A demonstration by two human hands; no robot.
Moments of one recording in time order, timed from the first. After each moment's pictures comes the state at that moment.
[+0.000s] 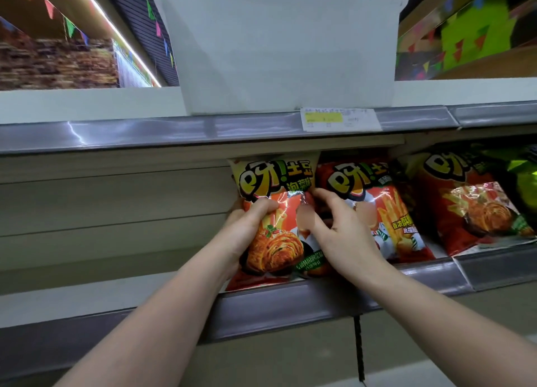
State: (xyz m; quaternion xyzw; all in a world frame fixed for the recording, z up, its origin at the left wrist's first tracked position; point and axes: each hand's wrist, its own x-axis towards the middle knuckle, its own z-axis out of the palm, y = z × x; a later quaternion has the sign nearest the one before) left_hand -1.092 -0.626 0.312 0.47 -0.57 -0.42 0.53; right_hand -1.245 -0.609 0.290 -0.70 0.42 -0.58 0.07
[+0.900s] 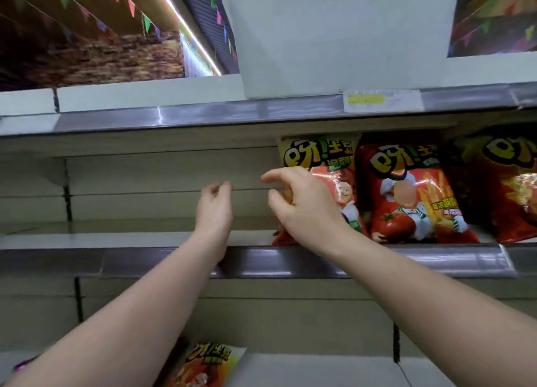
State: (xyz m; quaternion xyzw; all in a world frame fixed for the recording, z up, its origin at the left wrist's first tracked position) left_hand -1.030 -0.576 0.295 0.53 -0.41 -0.19 0.72; right_hand -1.177 -0.557 0.306 -0.81 0.28 -0.51 -0.01
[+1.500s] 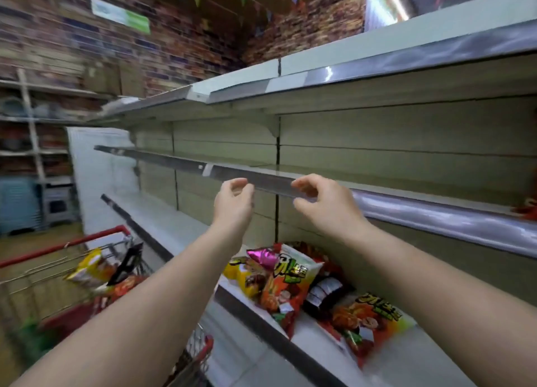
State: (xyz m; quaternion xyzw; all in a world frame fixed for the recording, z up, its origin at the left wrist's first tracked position) left_hand -0.865 -0.381 0.233 0.66 -0.22 0.01 0.72; right_hand -0.985 -0.472 0.257 -0.90 0.14 -0.34 0.22
